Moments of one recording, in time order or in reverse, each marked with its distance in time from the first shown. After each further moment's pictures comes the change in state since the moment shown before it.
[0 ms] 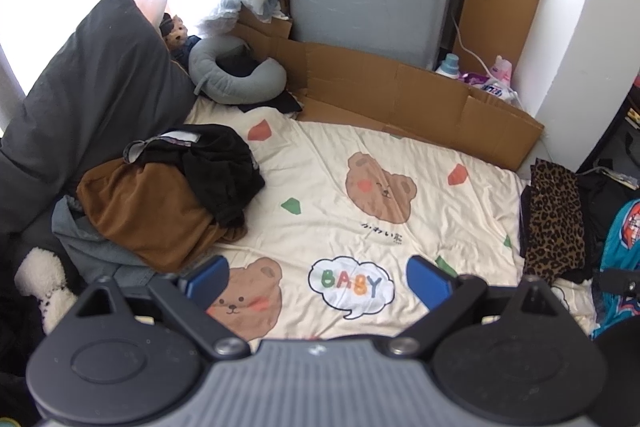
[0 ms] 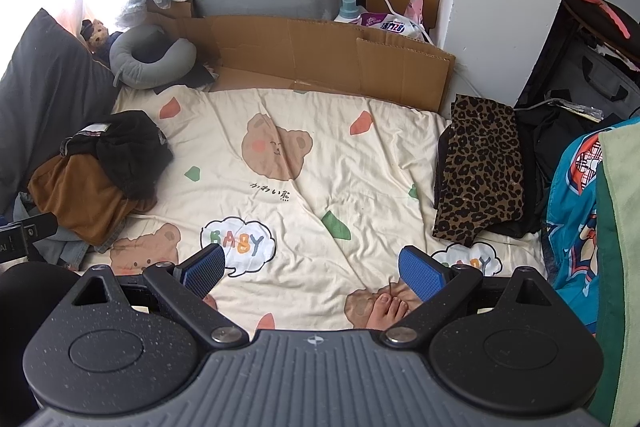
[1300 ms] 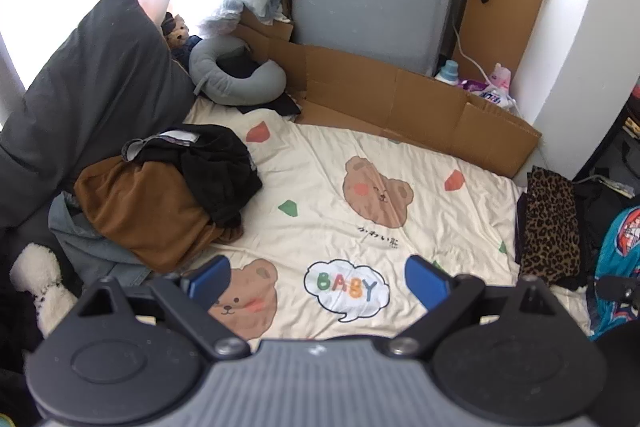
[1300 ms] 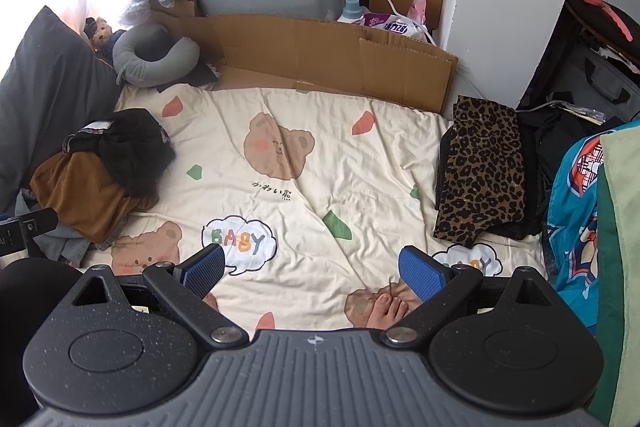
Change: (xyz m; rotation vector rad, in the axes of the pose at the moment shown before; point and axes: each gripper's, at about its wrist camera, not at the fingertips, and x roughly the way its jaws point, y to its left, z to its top) left arm 0.000 0.004 0.000 -0.011 -0.018 -0.042; right arm -0.001 0.003 -0.002 -0.013 0.001 0.000
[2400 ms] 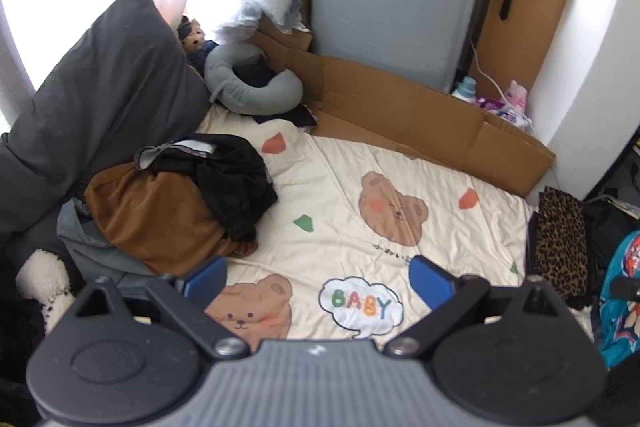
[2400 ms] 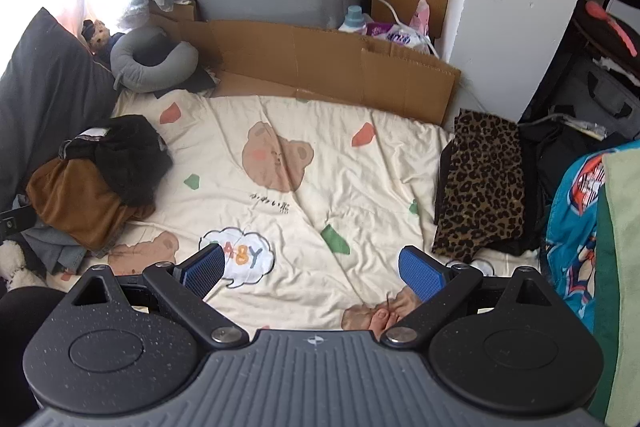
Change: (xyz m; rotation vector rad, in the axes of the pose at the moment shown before) left arm 0.007 0.039 0.026 -0.039 -0.027 -0.006; right arm 0.008 0.008 0.029 -0.024 -0.027 -0.009
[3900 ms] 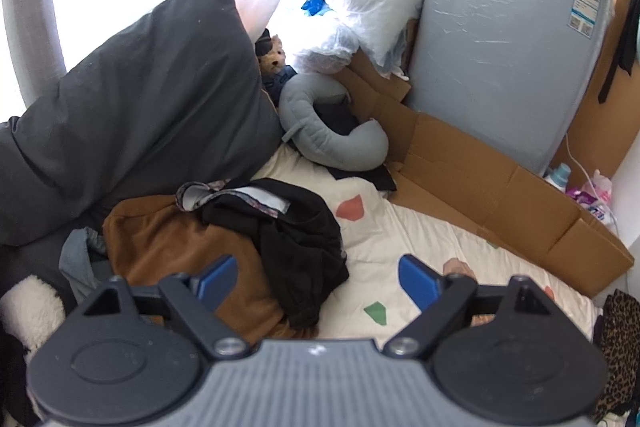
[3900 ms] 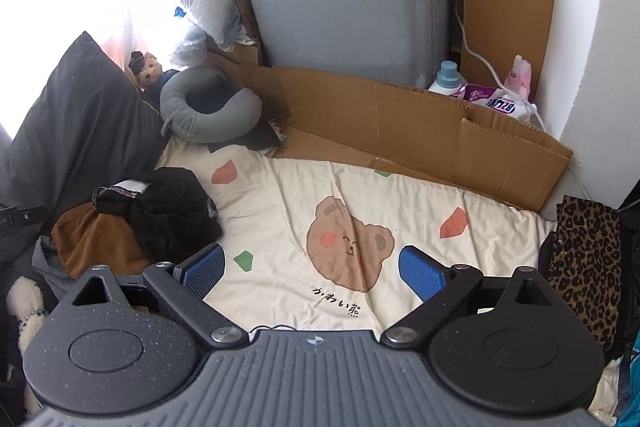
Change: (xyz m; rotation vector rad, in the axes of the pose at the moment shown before) left arm 0.135 0.112 0.060 -0.154 -0.143 0.065; right arm 0.133 0.051 0.092 -0.068 -0.120 0.222
